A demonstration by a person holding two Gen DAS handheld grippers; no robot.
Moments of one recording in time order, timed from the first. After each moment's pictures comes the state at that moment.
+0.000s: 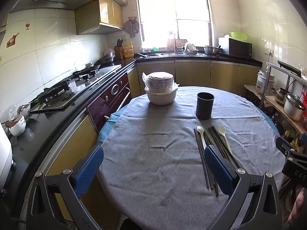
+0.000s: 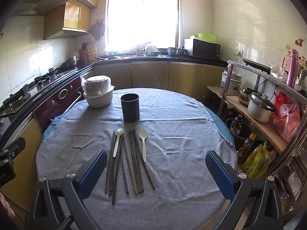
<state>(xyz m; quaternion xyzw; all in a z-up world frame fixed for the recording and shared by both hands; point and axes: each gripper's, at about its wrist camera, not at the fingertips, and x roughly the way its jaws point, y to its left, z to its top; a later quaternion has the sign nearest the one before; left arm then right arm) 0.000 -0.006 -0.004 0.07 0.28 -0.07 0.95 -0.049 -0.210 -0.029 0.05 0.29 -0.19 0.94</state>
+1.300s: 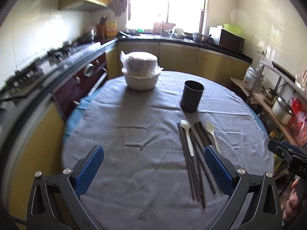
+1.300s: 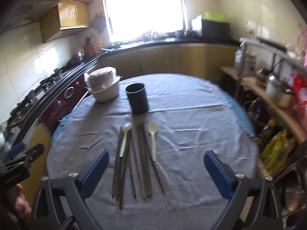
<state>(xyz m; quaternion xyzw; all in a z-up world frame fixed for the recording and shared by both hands) 0.095 -0.022 -0.043 0.01 0.36 -0.16 0.92 0.012 -0.259 -0.052 0.13 0.35 -0.10 0.92</state>
